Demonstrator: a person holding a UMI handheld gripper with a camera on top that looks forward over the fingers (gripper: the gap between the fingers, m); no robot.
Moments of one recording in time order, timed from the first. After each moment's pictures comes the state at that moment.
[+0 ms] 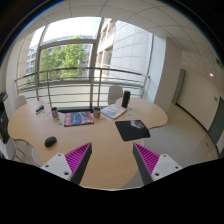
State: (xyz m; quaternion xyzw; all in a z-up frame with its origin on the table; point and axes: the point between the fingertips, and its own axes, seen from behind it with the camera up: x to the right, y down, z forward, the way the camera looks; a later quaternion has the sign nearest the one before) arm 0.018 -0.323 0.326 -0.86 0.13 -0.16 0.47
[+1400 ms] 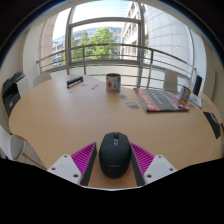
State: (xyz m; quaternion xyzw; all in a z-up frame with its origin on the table) arm -0.319 0.041 -0.013 -0.90 0.02 -0.02 0.43
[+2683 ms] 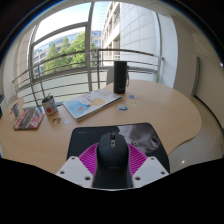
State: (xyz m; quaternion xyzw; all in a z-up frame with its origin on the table) arm 0.402 0.024 0.032 -0.89 0.10 -0.06 0.45
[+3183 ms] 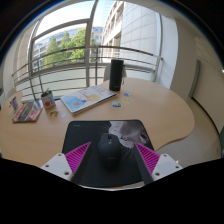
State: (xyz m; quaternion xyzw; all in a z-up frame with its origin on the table) arm 0.419 -0.012 0.045 -0.90 0.09 -0.09 0.43
